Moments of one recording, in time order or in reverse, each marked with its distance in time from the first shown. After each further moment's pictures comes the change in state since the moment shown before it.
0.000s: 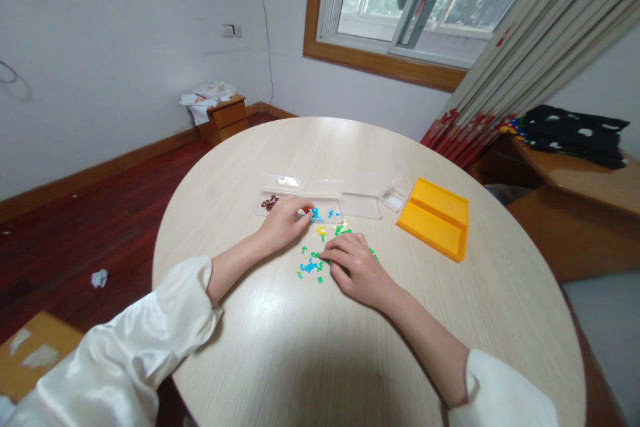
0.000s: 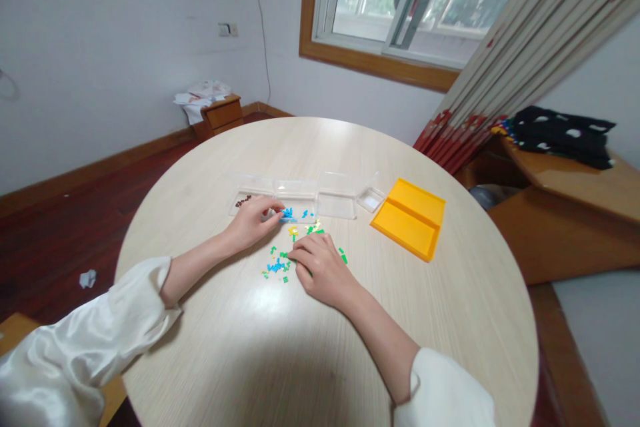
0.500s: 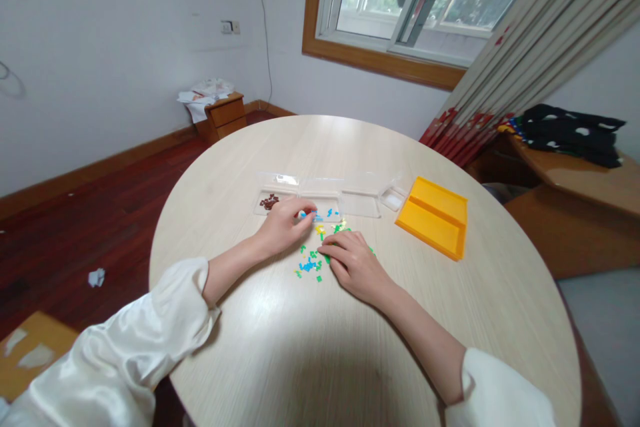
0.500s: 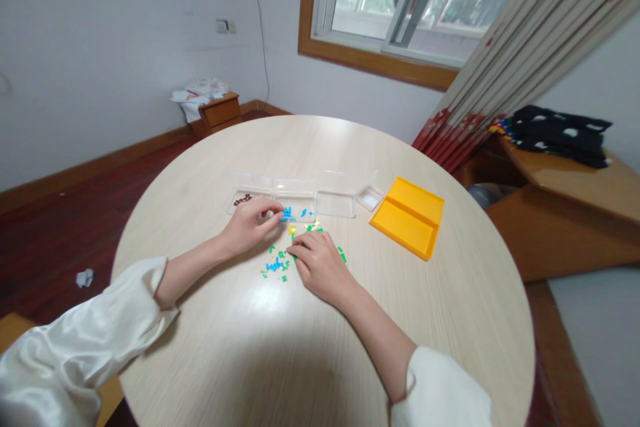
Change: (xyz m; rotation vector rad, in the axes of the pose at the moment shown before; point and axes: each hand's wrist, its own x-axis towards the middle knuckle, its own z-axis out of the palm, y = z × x) left_hand -0.005 0.012 -0.005 -0.081 0.089 0.126; right_hand 0.000 0.003 0.005 -0.042 0.010 0.040
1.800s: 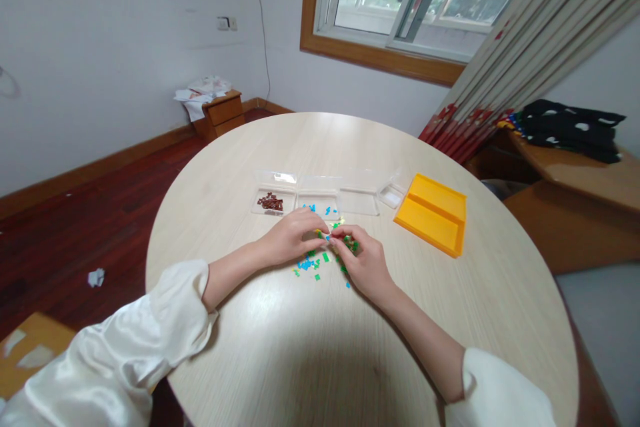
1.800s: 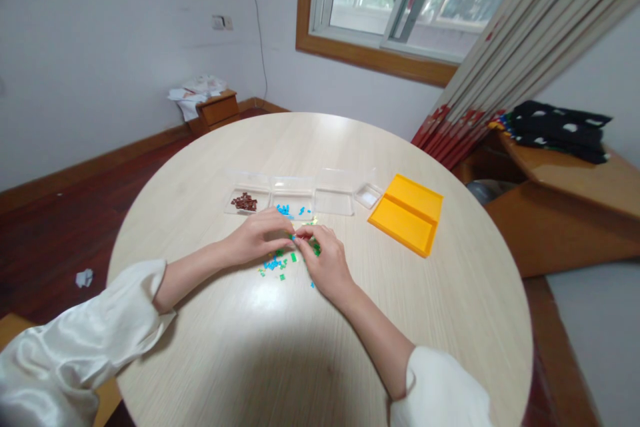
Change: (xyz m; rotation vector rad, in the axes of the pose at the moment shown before) left_hand -0.007 0.008 0.008 -0.138 -0.250 0.224; right_hand 0.003 -0.007 0.000 0.329 0.295 0.416
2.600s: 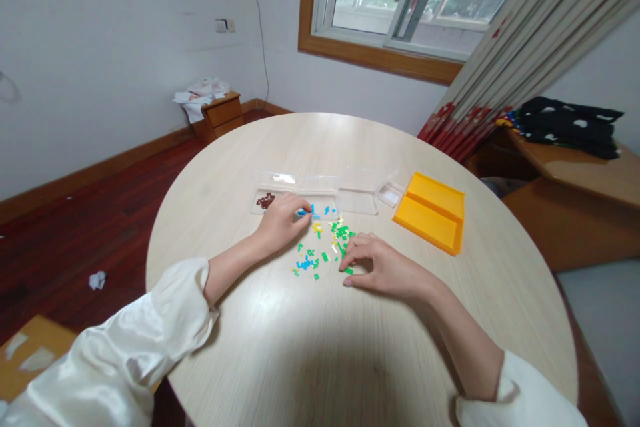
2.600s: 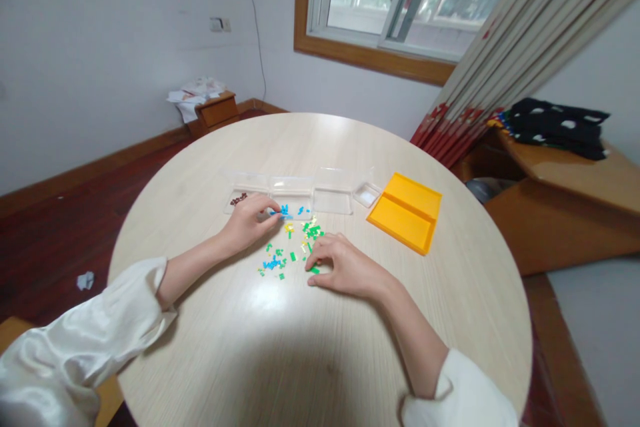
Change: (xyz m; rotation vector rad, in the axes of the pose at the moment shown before) left_hand 0.001 -0.013 -0.007 0.228 0.216 -0.209; right_hand 0.012 -0.006 -0.054 -0.126 -0.650 -0.112
